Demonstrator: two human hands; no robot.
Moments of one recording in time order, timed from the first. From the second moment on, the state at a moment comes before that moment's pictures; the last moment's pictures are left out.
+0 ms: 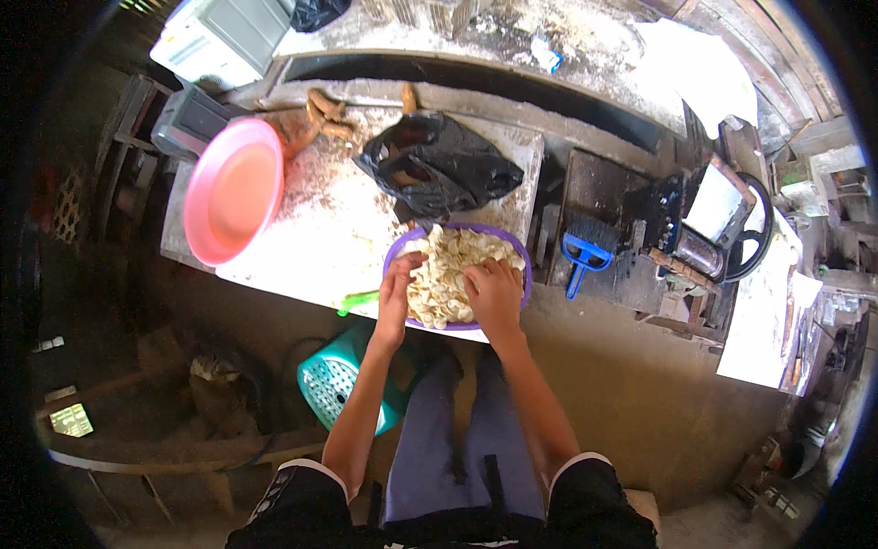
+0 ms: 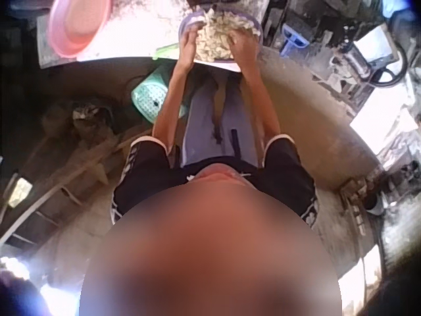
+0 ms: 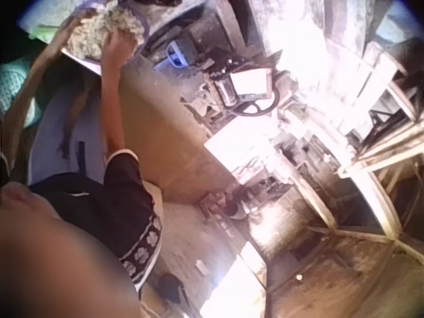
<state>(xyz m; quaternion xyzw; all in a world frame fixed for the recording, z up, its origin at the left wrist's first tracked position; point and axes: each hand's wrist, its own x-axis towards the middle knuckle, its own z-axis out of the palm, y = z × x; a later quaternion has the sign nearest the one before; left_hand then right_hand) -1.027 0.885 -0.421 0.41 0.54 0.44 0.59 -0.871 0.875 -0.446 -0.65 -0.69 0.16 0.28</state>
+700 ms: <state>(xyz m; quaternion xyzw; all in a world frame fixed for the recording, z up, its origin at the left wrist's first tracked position) -0.805 1.074 -0.198 0.44 0.47 0.45 0.62 -0.650 1.080 -0.249 -0.69 -0.54 0.33 0.35</state>
